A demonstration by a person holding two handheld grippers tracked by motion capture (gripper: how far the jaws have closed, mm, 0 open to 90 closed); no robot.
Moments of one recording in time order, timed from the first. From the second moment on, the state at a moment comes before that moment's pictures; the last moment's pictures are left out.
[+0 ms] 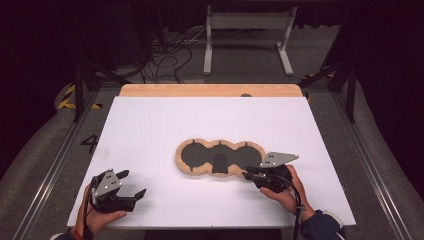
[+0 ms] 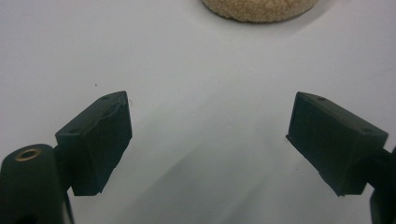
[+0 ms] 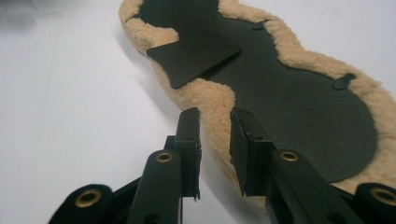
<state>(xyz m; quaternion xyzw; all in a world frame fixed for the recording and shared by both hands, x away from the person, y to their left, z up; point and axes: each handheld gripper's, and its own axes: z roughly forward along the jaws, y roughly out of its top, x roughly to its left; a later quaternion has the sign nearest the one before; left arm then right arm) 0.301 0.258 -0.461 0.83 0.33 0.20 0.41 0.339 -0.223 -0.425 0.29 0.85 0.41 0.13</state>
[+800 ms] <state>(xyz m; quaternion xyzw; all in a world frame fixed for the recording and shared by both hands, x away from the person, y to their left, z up) 0.303 0.251 -0.463 0.84 0.32 0.20 0.40 0.364 -0.189 -0.443 0.34 0.85 0.40 0.00</state>
